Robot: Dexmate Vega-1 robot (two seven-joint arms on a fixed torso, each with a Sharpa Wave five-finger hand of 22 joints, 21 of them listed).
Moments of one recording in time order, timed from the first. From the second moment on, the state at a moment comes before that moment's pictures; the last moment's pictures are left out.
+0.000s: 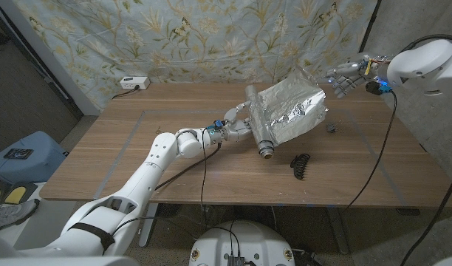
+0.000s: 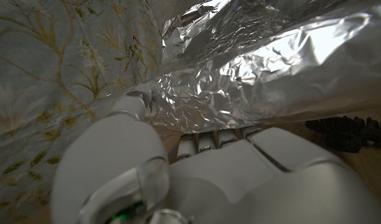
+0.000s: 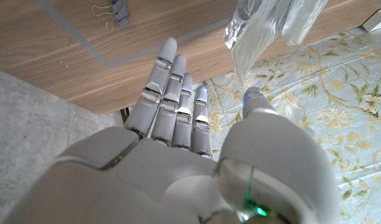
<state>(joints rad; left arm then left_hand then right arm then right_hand) 0.68 0.23 0.29 -1.23 -1.79 0.83 0.03 0.88 0.10 0.41 -0.15 0.42 0.32 0.03 0.22 0.21 0.25 0.08 0.28 0.51 0.35 0.11 0.23 0.24 0.27 0.15 0.57 0.19 -0.78 -1.29 -0.04 -2.42 0.75 -1.14 -0.11 0.80 0.06 0.23 -0.03 0.18 0.53 0.16 0.18 0.30 0.62 0.22 0.26 0.38 0.76 0.13 0.25 0.40 0.84 0.08 0.47 0.17</state>
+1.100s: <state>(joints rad) 0.67 0.22 0.29 -1.21 -1.77 0.83 0.03 0.88 0.10 0.42 -0.15 0.42 0.32 0.03 0.22 0.21 0.25 0.08 0.28 0.51 0.35 0.11 0.23 0.24 0.27 0.15 0.57 0.19 -0.61 -1.24 -0.31 -2.31 0.78 -1.00 0.05 0.85 0.09 0.21 -0.10 0.21 0.49 0.16 0.22 0.26 0.66 0.19 0.27 0.42 0.82 0.04 0.30 0.41 0.91 0.03 0.42 0.17</state>
